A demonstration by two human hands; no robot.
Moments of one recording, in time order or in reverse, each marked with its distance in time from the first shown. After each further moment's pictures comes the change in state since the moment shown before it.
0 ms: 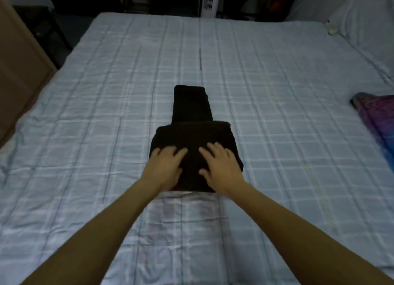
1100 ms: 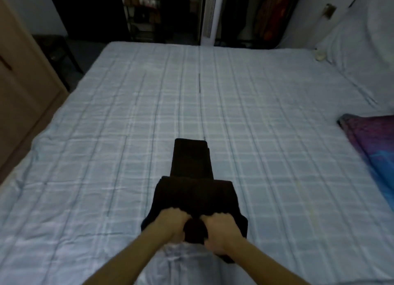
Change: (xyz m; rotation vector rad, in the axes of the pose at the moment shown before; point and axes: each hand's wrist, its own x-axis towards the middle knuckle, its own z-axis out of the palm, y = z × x) left_hand -0.058 0.054 0.002 -0.147 -0.596 0.055; right_hand -0.086 -0.029 -0.008 0.066 -0.461 -0.052
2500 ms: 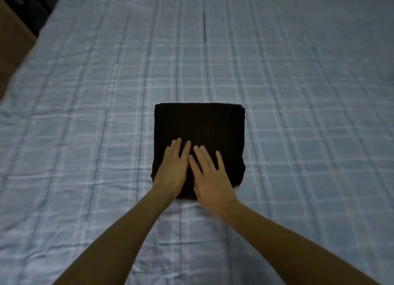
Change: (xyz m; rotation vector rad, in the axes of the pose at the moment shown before) left_hand 0.161 -0.066 -0.017 -0.063 0.603 -0.113; right_hand 0.168 0.054 0.028 -0.161 0.514 -0.085
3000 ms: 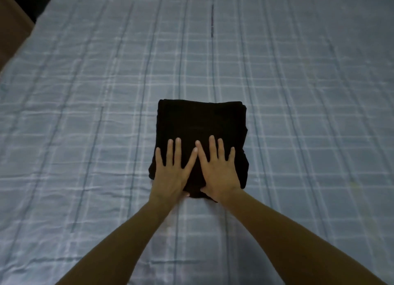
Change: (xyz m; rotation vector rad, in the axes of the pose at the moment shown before) left_hand 0.017 -0.026 0.047 0.399 -0.017 0.046; right_hand 0.053 0.036 0.021 -0.109 -0.300 0.133
